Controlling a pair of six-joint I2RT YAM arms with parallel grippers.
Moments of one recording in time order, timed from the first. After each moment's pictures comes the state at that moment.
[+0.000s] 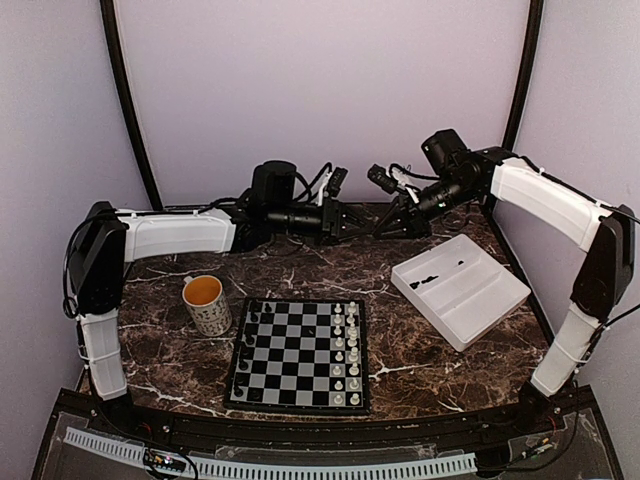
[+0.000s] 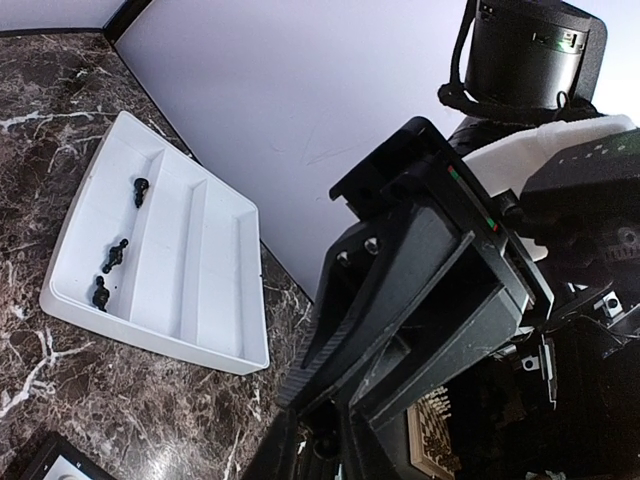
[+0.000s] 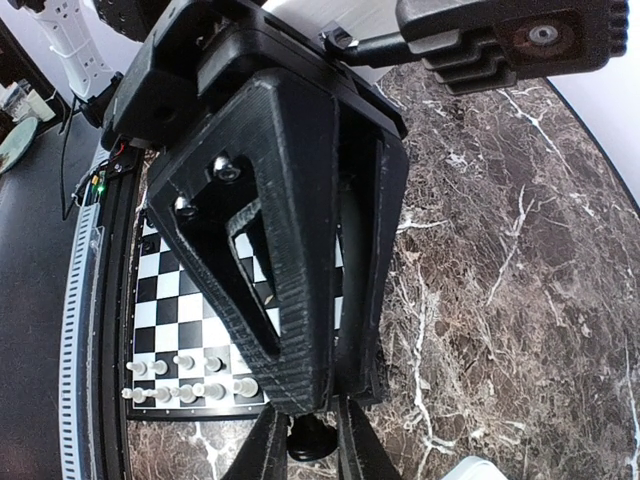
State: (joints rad) left arm -0.77 1.95 1.51 0.22 0.75 -0.80; right arm 0.50 1.70 1.63 -0.91 -0.78 -0.61
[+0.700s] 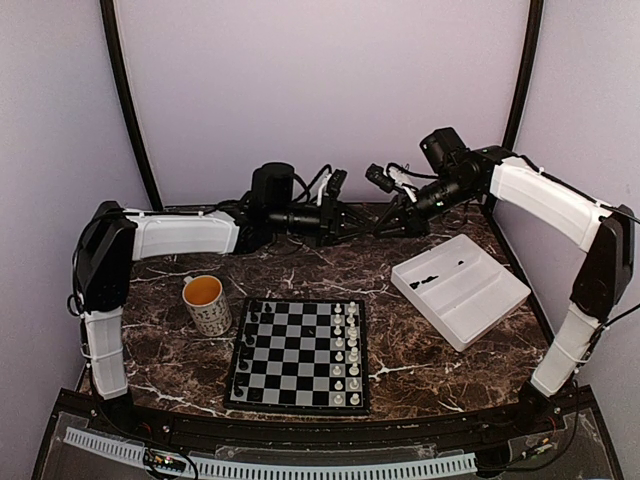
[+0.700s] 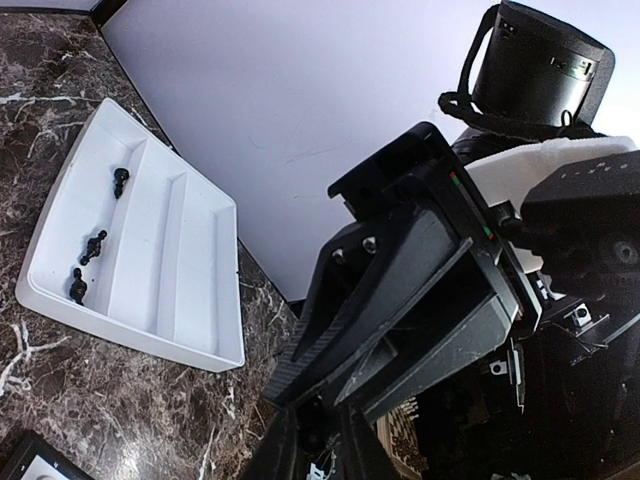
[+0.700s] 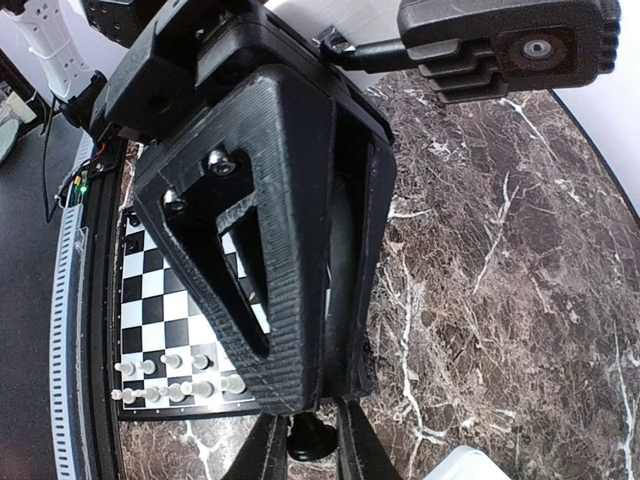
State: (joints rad) left arm -0.76 1.99 1.51 0.31 0.82 -0.91; right arm 0.51 1.70 1.64 -0.91 -0.72 -0.58
